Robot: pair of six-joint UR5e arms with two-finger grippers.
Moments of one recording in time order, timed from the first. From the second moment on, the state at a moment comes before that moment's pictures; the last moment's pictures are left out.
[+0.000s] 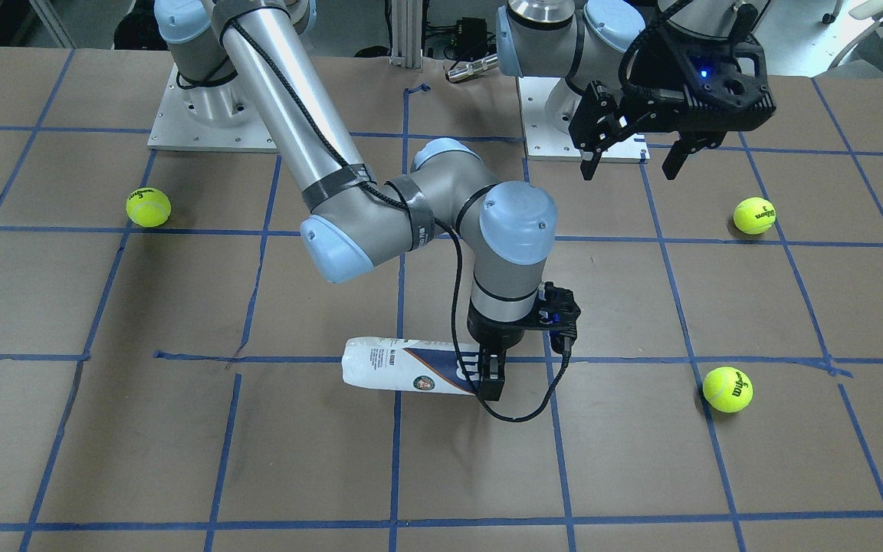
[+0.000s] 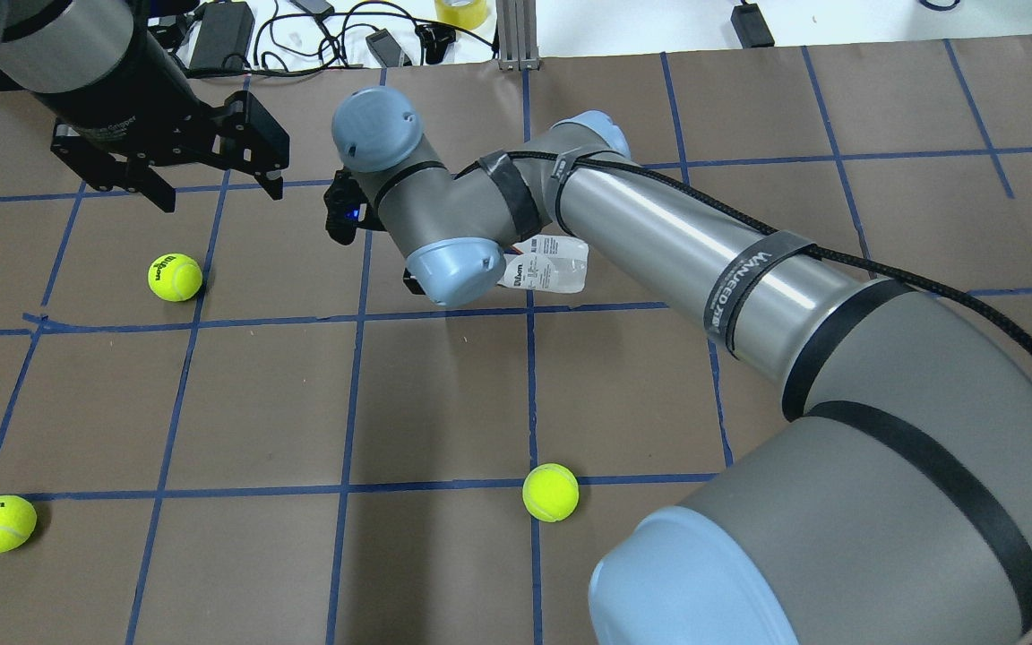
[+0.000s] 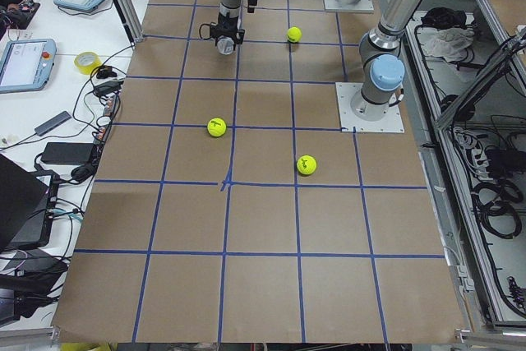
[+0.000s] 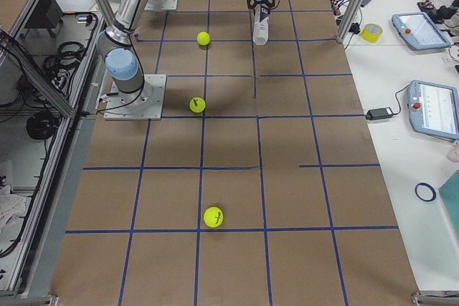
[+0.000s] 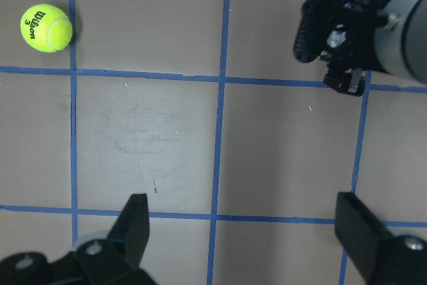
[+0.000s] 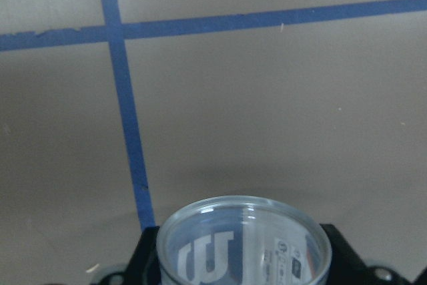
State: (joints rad) left arm -1.56 -1.50 -1.55 -1.56 1.55 -0.06; right arm 2.14 -0.87 1.31 -2.18 -1.66 -0.91
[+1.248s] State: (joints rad) left arm -1.56 -1.50 -1.55 -1.56 1.55 -0.06; right arm 2.10 -0.91 1.36 -2.22 -1.52 -0.94
